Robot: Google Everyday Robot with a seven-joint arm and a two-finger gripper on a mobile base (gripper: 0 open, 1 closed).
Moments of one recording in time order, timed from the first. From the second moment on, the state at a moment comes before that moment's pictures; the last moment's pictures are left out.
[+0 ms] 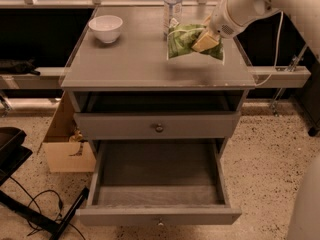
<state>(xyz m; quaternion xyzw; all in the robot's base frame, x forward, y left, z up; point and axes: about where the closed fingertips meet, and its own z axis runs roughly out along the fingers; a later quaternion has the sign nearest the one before) 0.733 -0.126 0.918 -0.58 0.72 0.01 0.37</state>
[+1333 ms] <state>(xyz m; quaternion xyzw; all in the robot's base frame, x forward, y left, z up) 0.737 -0.125 0.914 -0.58 0.72 0.01 0.37</state>
